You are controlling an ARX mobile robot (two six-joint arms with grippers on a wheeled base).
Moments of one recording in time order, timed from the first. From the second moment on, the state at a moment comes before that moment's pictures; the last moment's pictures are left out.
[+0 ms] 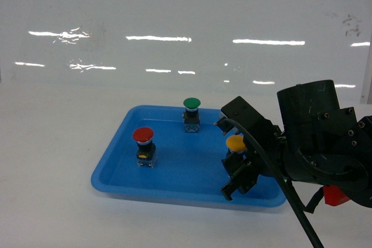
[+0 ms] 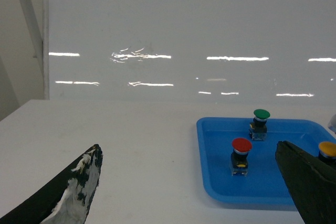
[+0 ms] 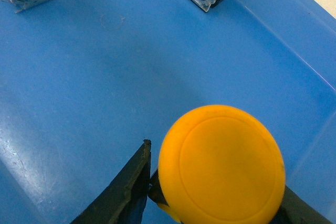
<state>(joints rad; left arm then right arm) 0.00 0.01 0.01 0.00 0.00 -0.01 0.32 2.30 1.09 0.55 -0.21 -0.39</state>
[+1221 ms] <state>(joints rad) 0.00 0.01 0.01 0.00 0.00 -0.01 0.27 1.63 0.75 0.60 -0.31 -0.29</state>
